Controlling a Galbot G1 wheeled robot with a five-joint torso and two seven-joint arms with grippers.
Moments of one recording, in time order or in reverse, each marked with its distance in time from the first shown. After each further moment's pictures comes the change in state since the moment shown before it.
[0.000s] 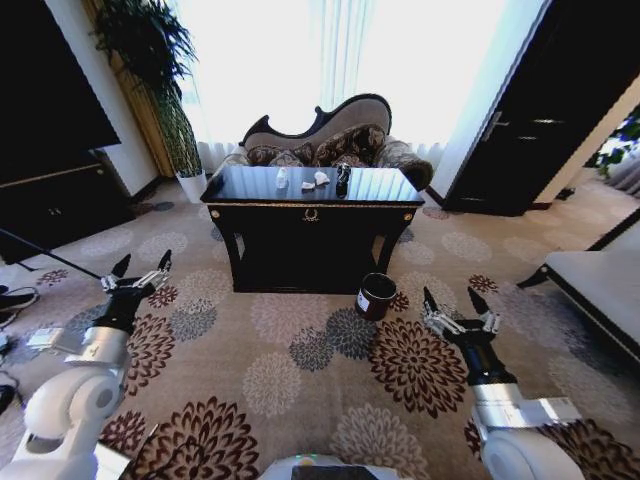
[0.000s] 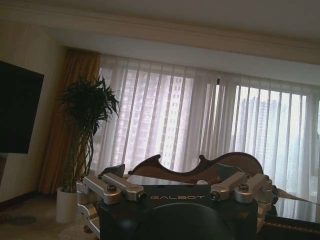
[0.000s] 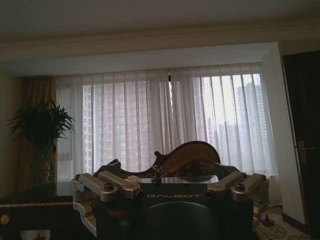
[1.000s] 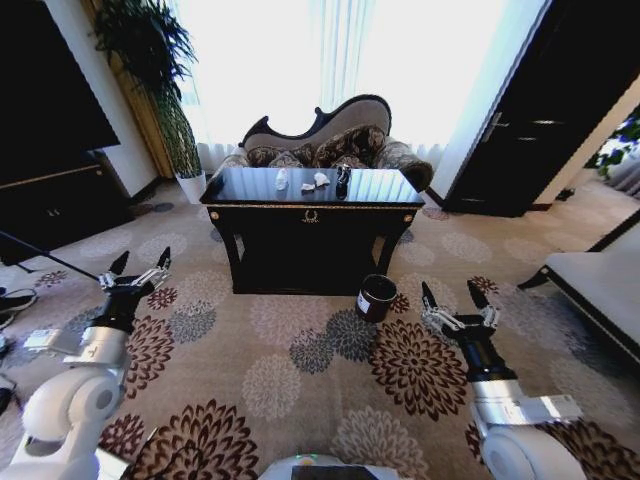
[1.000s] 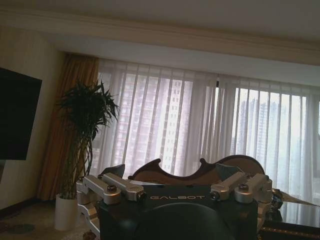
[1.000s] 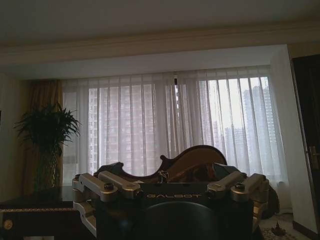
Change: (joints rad) left arm 0.002 -0.016 -0.004 -0.010 0.028 -0.005 0.007; right arm 0.011 0.031 -0.006 0.014 -0.022 -0.009 -0.044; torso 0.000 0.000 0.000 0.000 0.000
